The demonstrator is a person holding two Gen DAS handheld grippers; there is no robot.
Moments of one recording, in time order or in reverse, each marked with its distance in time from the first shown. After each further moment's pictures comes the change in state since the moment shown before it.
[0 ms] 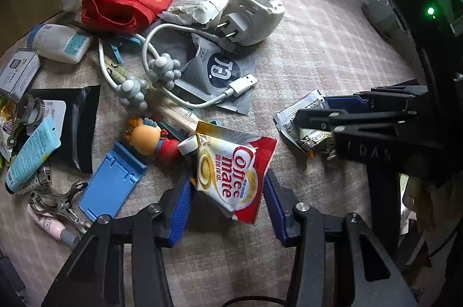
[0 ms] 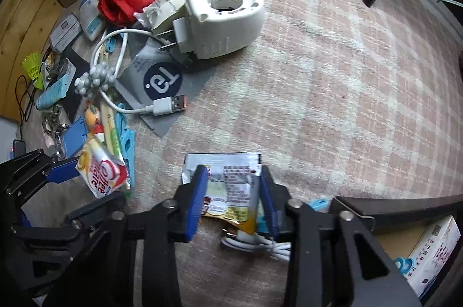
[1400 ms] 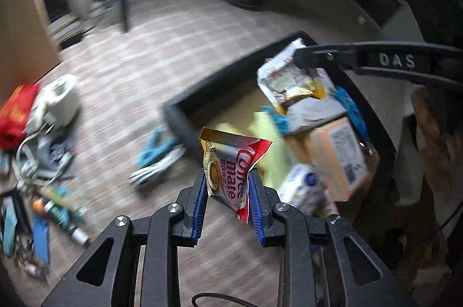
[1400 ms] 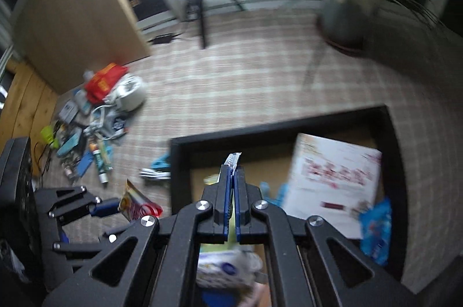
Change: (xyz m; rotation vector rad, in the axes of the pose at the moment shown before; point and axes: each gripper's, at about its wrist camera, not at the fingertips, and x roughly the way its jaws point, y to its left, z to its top) left arm -0.030 -0.204 -0.010 0.438 -0.032 -0.164; right arm -0.157 -0.152 -0.128 0.319 -0.302 -0.038
